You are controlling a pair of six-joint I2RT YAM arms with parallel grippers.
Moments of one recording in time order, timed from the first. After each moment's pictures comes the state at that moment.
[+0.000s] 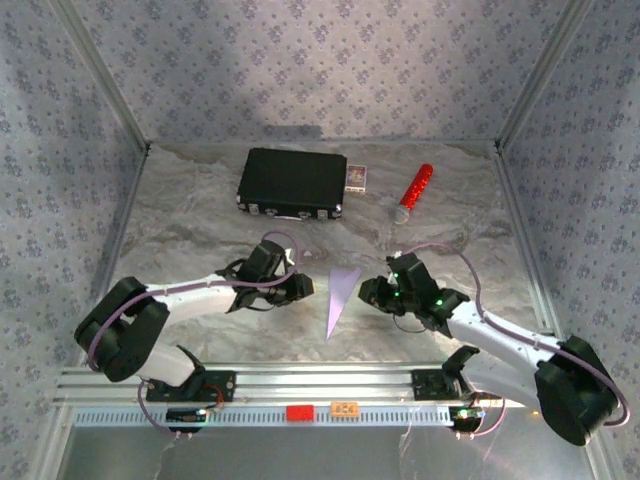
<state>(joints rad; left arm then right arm) -0.74 1.43 0.57 0.03 0.38 -0.98 0.66 1.04 0.40 -0.12 -0.26 0.99</state>
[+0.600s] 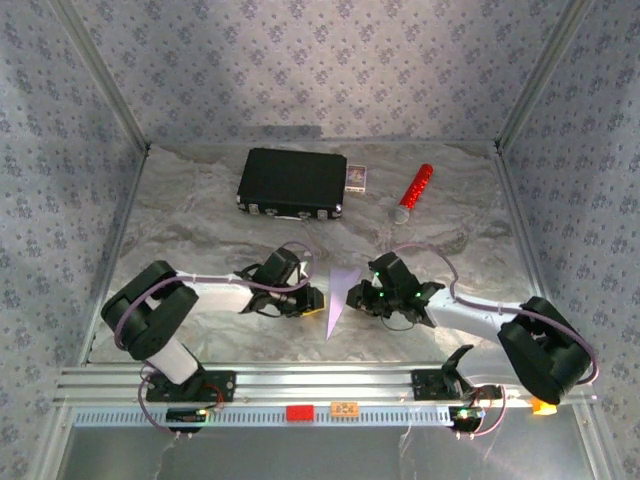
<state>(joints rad) -0.81 1.60 0.60 0.09 0.48 -0.99 0.72 1.28 0.44 -0.02 -0.32 0.99</state>
